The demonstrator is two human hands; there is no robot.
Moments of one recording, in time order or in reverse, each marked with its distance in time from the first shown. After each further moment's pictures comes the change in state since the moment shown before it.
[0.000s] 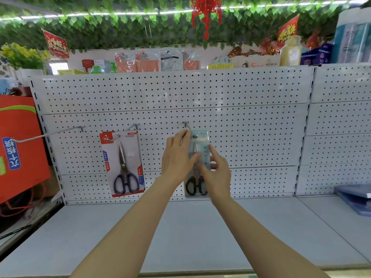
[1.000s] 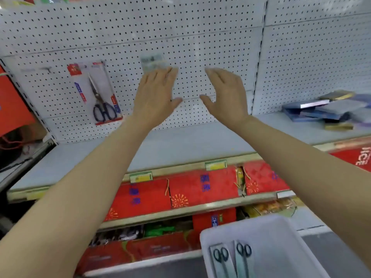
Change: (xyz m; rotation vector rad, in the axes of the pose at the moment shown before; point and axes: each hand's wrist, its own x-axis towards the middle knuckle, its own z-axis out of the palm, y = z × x) left_hand -0.126 0.113 -0.081 0.314 -0.083 0.321; right_hand -0.096 -0.078 -0.188 -0.961 -0.002 -0.742
